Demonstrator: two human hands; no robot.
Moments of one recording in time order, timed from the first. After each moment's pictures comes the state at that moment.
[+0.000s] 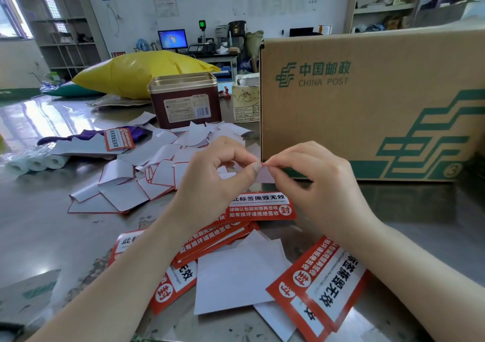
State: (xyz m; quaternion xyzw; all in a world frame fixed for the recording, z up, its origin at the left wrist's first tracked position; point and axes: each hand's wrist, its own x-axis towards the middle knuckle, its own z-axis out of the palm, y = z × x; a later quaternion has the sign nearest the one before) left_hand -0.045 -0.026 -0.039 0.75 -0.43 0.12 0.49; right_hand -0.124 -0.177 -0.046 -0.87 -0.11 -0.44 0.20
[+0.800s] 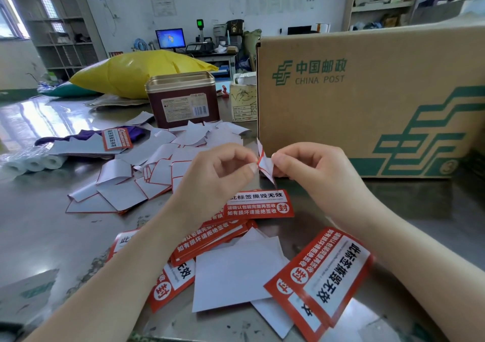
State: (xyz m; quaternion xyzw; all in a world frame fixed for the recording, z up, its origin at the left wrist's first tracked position) left_hand -0.047 -0.027 -0.037 0.75 -0.40 0.01 0.53; right_hand -0.126 -0.181 -0.036 -0.82 0.01 -0.23 0.53
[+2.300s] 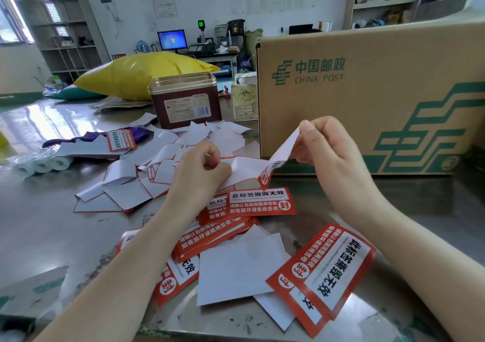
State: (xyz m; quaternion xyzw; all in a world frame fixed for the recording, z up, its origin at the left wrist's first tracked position) left_hand -0.025 -0.027 -0.045 0.87 -0.19 0.07 0.46; right_hand -0.125 -0.184 -0.034 -0.75 0.03 -0.33 0.57
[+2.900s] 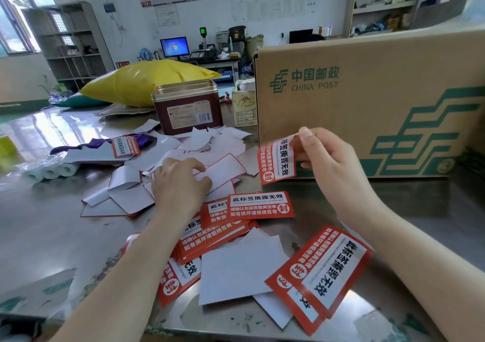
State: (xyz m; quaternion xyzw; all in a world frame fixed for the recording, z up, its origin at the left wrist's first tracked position) left_hand -0.006 -0.011 -0.055 0.95 -0.11 0.16 0.25; right_hand -0.127 -0.188 -0.035 -0.78 0.05 -0.32 0.54
